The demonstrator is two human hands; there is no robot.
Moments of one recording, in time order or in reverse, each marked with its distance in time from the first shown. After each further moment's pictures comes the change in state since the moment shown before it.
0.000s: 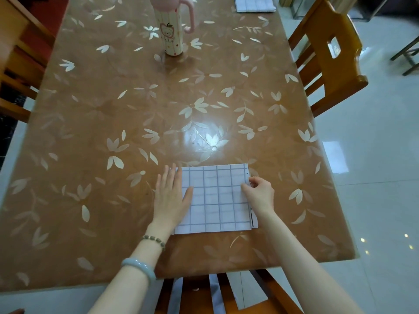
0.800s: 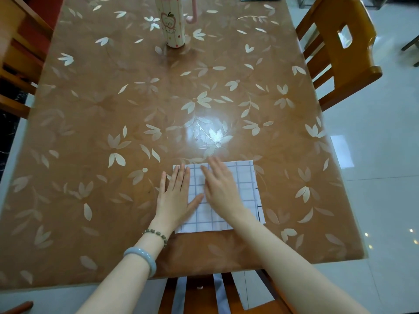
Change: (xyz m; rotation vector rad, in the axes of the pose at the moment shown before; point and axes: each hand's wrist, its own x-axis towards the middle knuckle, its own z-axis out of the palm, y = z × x) left_hand 0.006 -0.022 0.029 0.344 -0.083 0.140; right_hand -0.010 -0.017 0.084 -0.584 0.016 -0.936
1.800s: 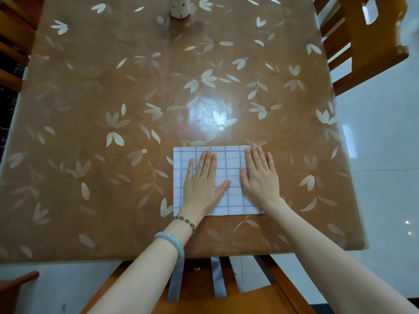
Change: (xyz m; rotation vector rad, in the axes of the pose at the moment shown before) left_hand 0.005 0.067 0.004 -0.094 -0.006 0.006; right_hand -0.035 0.094 -0.010 -0.313 -0.167 0.157
